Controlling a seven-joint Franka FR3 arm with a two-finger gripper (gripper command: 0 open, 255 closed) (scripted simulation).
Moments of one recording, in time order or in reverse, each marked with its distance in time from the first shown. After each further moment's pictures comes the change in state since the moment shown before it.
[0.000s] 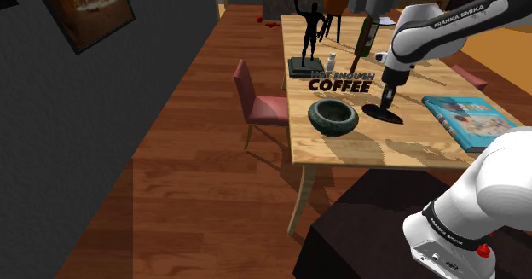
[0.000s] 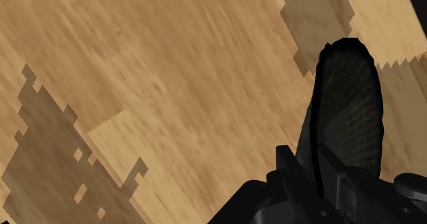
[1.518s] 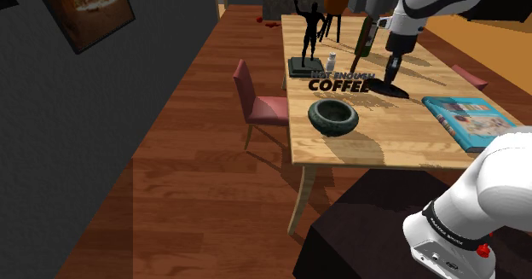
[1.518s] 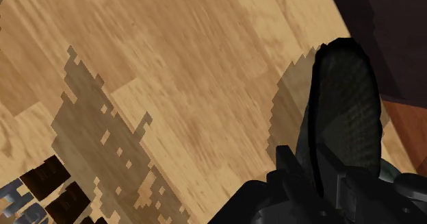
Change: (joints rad) arm 0.020 -0.111 0.103 0.192 0.027 -0.302 0.073
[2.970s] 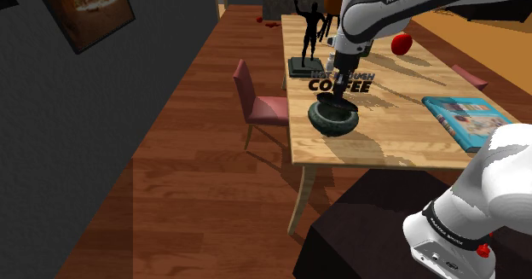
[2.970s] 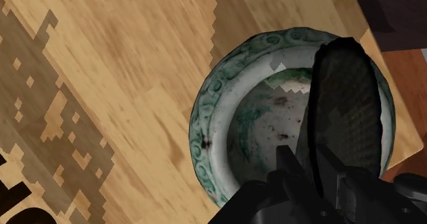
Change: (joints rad) arm 0.147 0.258 0.125 0.058 0.171 0.183 0.170
